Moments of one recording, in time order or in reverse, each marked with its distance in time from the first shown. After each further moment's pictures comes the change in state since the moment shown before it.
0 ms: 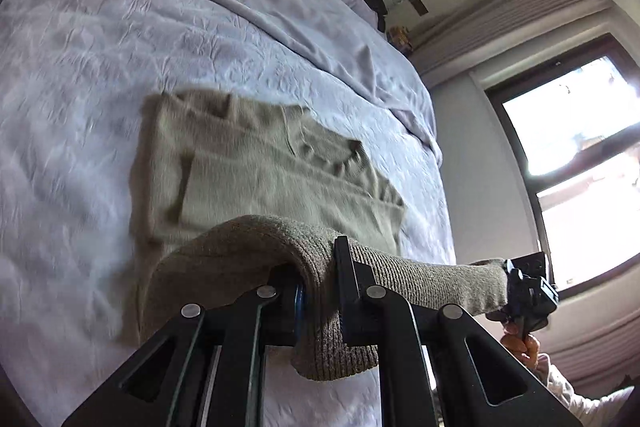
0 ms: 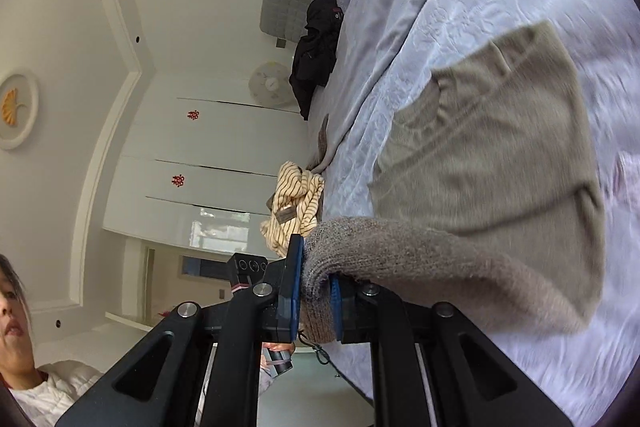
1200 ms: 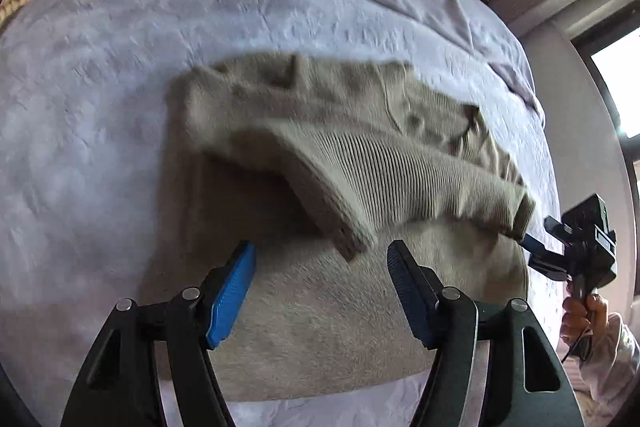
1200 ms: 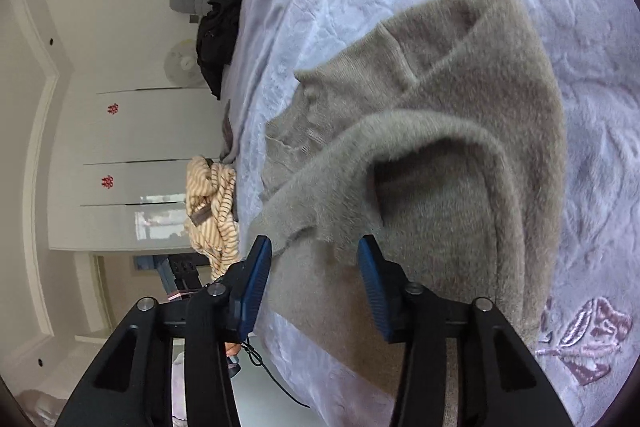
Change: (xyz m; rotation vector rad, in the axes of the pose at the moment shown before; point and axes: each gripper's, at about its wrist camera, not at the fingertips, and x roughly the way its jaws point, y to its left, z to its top) left arm 0.097 0.026 0.011 0.055 0.160 0.331; right arm 0.074 -0.113 0.079 0.133 0.166 -0.253
